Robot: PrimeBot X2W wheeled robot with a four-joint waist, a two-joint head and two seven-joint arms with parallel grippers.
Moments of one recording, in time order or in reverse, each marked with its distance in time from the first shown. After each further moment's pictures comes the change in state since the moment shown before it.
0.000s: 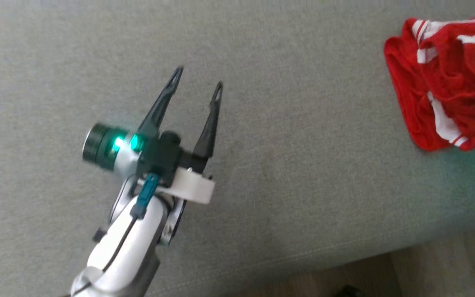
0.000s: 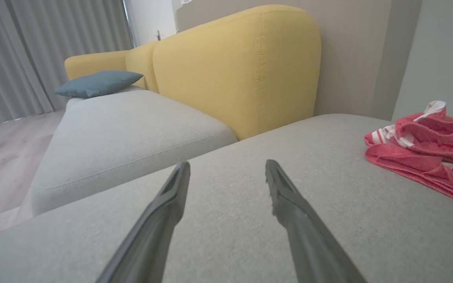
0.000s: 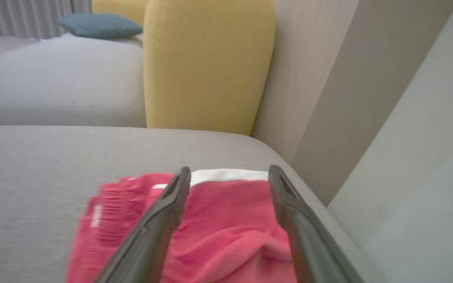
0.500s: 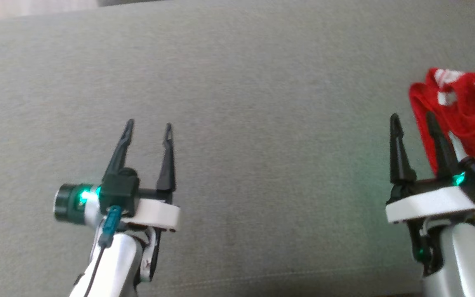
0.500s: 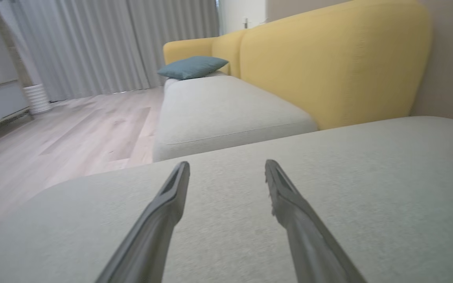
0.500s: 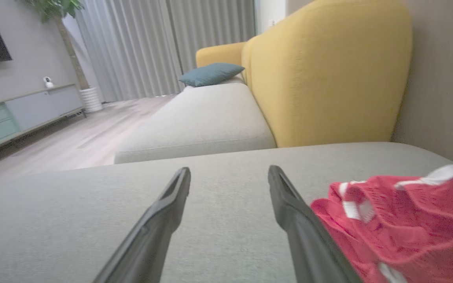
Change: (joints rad) left arm 0.227 0.028 0.104 -0.014 -0.084 0.099 0.000; right arm 0.370 0.311 0.131 -0.447 0.009 0.000 0.084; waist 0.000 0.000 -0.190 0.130
